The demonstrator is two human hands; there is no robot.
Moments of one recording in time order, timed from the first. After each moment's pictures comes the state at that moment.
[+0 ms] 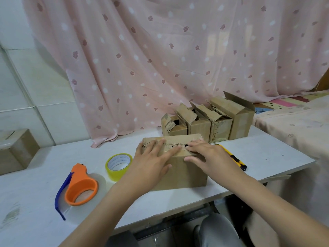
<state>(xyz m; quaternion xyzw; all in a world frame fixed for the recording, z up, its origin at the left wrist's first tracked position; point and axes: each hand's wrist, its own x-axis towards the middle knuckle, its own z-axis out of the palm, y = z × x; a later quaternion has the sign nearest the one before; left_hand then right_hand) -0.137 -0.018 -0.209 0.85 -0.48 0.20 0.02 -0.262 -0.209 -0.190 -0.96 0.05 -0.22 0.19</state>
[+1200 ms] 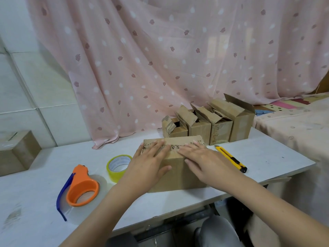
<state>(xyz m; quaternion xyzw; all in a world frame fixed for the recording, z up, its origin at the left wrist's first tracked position) -0.137 -0.011 -0.203 0.87 -0.46 0.15 0.05 -0.262 -0.201 -0.183 -0.98 -0.03 -0.16 0.08</state>
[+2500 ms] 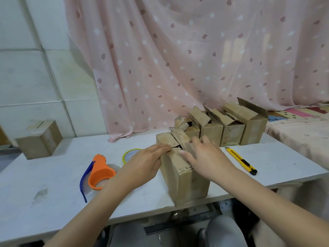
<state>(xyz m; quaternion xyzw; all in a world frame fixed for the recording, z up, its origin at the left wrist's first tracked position) -0.136 0.042 -0.192 0.83 -0.51 0.14 0.20 -0.247 -0.150 -0.163 -0.98 0.12 -0.14 0.06</state>
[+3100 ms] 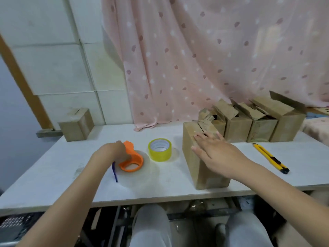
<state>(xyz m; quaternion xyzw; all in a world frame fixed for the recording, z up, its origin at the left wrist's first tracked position) -0.102 0.147 -0.157 0.99 -0.06 -0.13 -0.02 -0.233 -0.129 -0.172 -1.00 -0.02 -0.04 0.03</state>
